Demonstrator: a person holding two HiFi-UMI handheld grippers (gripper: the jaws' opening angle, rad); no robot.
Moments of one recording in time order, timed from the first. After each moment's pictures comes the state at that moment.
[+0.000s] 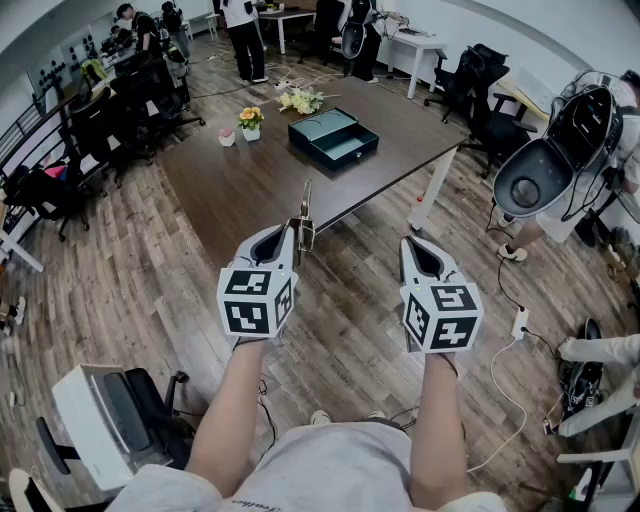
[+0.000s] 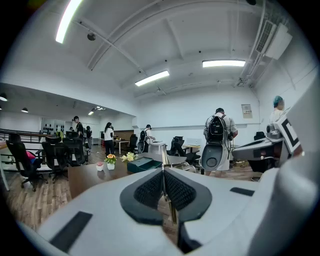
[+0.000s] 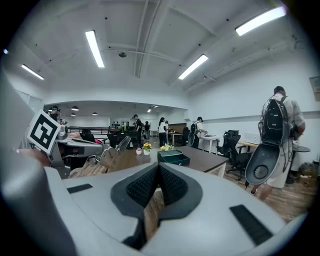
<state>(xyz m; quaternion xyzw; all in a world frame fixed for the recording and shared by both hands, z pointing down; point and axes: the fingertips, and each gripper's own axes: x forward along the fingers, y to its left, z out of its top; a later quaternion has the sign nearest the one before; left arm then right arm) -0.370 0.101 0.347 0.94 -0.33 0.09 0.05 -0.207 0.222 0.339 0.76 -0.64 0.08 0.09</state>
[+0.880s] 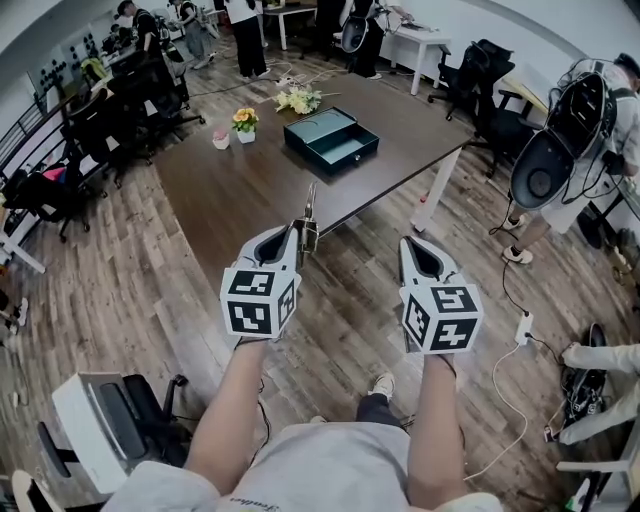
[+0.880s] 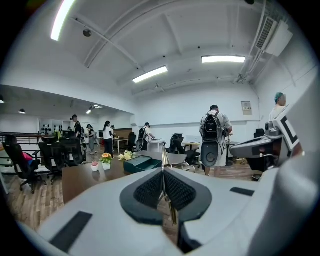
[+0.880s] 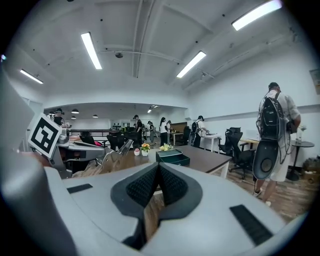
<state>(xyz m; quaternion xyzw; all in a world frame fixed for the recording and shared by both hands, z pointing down) -0.326 0.069 0.360 0.94 -0.32 0.11 0.05 -0.169 0.184 0.349 0.75 -0.65 0.09 0.08</state>
